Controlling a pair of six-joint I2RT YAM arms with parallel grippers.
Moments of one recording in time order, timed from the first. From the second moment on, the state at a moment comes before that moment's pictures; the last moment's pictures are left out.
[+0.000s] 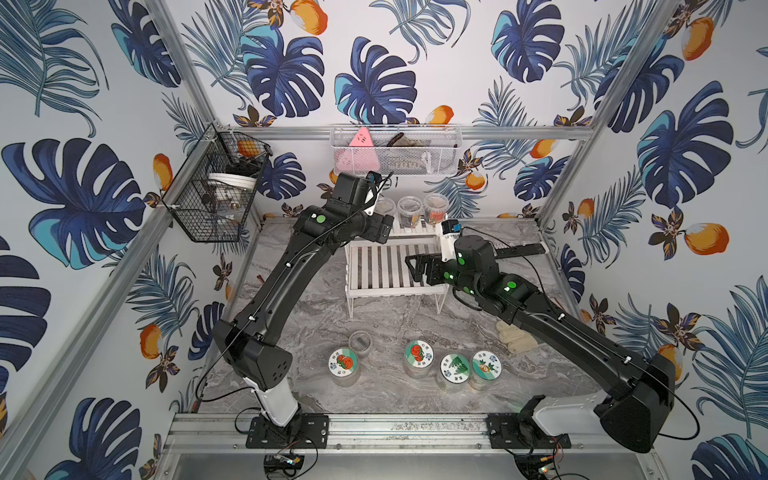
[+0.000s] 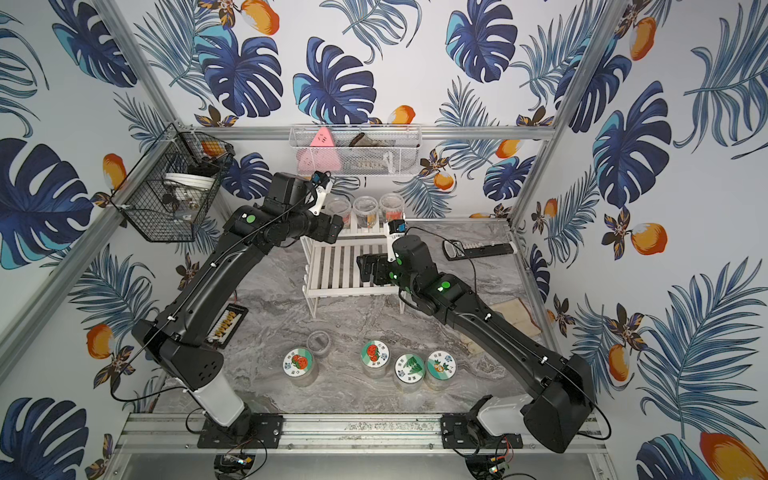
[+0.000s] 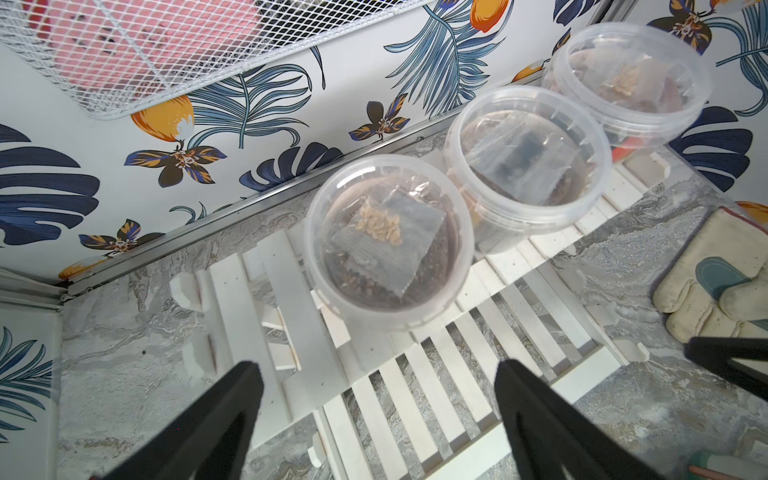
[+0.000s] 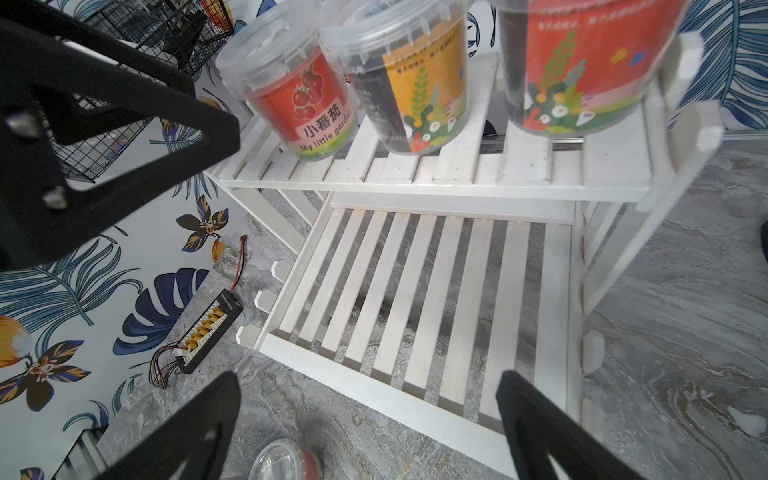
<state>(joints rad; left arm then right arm) -0.41 1.71 2.00 -0.94 -0.07 0.00 0.71 1.34 1.23 -0.32 0.07 0.44</state>
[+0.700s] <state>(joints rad) -0.41 1.27 1.48 -0.84 0.01 -0.11 0.71 1.10 0.89 -0.27 -0.06 0.45</state>
